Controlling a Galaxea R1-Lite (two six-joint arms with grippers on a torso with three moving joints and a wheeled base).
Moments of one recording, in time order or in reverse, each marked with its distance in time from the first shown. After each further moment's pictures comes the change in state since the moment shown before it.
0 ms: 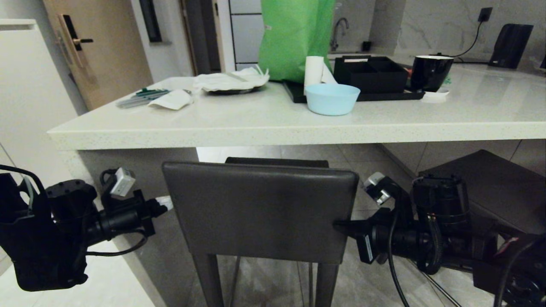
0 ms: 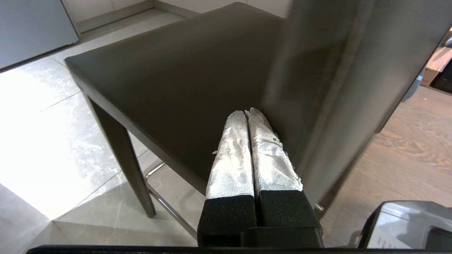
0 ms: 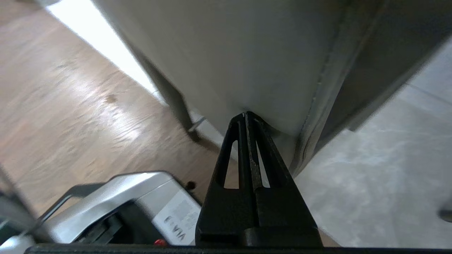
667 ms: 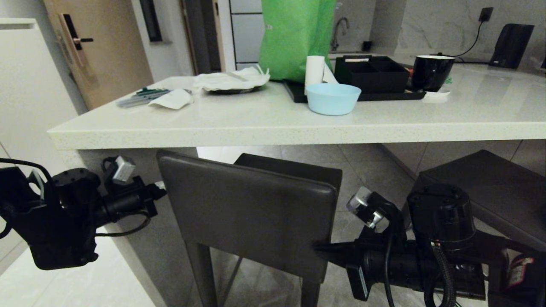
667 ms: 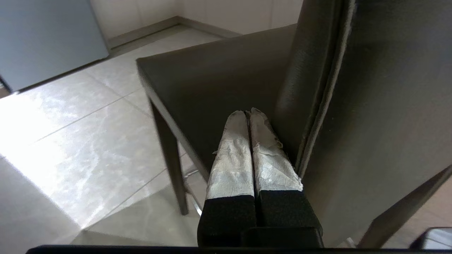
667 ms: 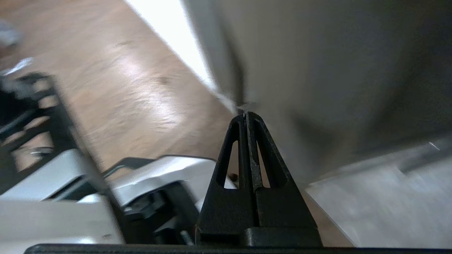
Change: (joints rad) left arm 0.029 0.085 -0.190 0.013 0.038 -0.043; right arm 0.178 -0.080 0.037 0.040 0.048 0.034
